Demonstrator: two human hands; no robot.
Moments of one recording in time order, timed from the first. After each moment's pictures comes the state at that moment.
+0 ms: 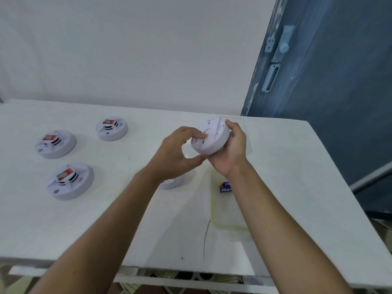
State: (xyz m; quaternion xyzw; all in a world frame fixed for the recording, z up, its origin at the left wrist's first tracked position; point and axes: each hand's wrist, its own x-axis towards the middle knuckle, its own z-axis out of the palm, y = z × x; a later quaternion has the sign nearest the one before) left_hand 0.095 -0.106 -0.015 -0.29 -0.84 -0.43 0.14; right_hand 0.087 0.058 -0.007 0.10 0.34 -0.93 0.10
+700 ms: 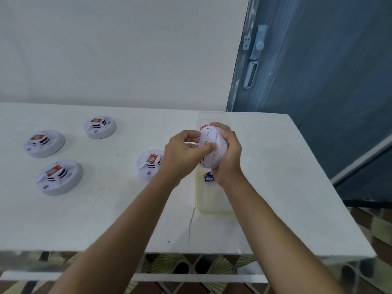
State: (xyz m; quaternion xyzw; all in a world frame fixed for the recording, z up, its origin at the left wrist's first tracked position) left_hand 0.145 -0.040 0.004 -0.01 -0.78 -0.63 -0.01; right_hand 0.143 0.075 -0.012 0.08 0.47 -0.88 -0.06
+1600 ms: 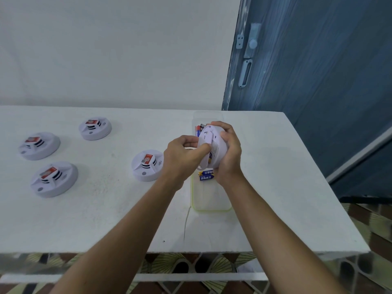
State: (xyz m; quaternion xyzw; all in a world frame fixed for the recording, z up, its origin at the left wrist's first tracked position) left_hand 0.153 -0.021 0.001 0.04 -0.77 -0.64 -0.01; right_hand 0.148 0.089 -0.018 0.05 0.52 -0.84 -0.15
